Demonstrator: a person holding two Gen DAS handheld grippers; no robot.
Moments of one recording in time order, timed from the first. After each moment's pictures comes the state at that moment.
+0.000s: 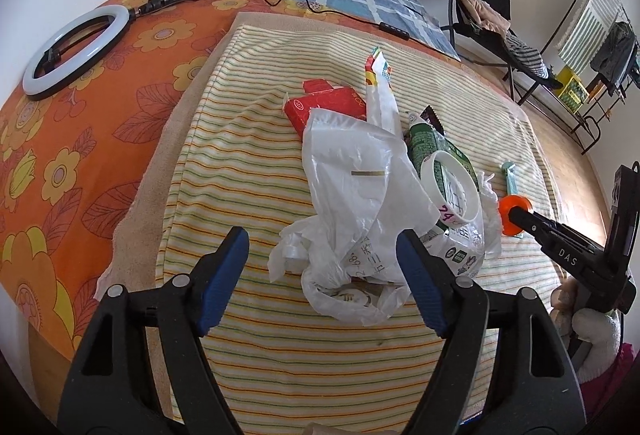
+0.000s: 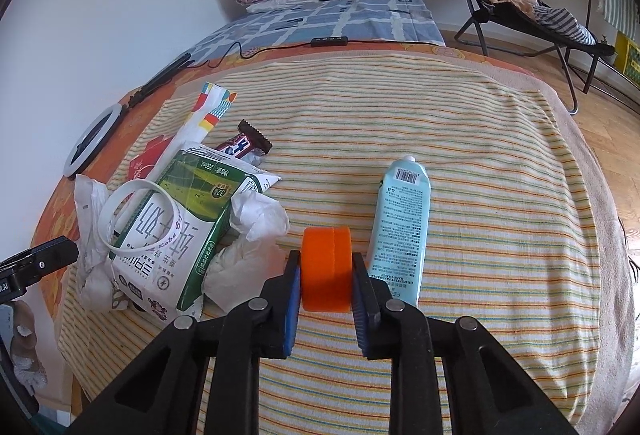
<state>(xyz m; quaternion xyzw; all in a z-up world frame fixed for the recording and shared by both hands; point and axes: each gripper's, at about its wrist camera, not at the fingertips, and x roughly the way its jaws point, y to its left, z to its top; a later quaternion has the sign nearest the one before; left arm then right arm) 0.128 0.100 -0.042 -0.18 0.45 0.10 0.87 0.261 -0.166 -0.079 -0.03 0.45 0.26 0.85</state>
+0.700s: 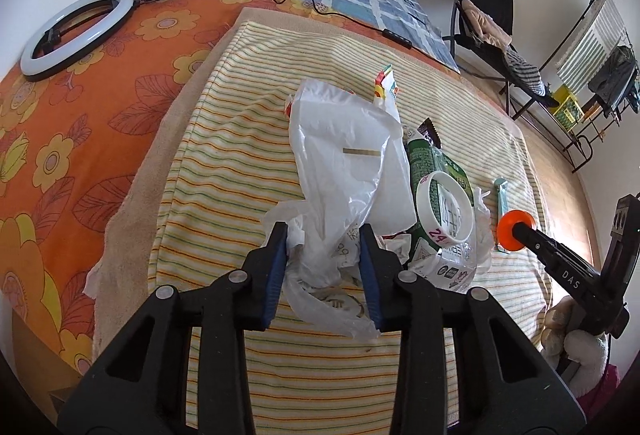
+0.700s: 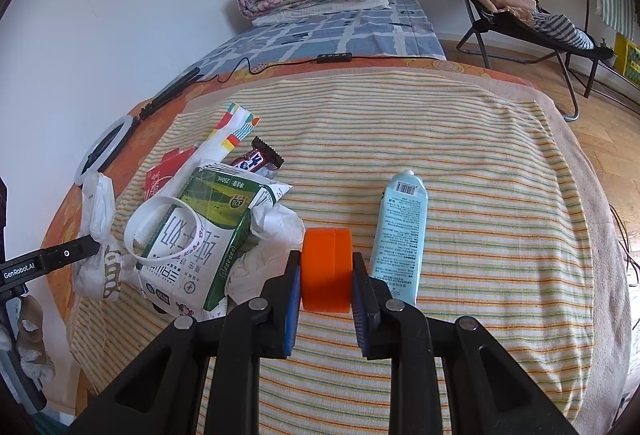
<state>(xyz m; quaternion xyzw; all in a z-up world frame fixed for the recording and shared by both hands) 0.124 0.114 -0.037 -0.23 0.44 0.09 0.86 0.249 -0.174 -0.061 -0.02 0.43 0.27 0.86</state>
